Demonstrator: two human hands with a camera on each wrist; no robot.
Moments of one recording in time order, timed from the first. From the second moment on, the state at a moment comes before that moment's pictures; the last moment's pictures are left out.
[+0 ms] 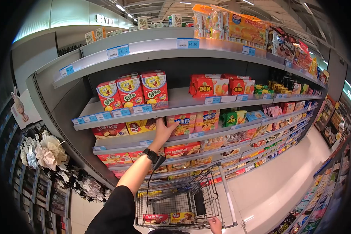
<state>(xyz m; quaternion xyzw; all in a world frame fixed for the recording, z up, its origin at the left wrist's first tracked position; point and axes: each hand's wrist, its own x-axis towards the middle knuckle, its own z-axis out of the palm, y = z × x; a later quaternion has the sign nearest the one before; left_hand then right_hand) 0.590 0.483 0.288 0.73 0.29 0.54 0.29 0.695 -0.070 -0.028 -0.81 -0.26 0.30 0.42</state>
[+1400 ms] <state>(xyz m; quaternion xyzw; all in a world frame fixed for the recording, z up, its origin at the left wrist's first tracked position) 0.410 0.151 0.256 0.70 0.03 0.45 0.56 0.617 0.020 0.207 -0.56 -0.56 0.28 0.54</state>
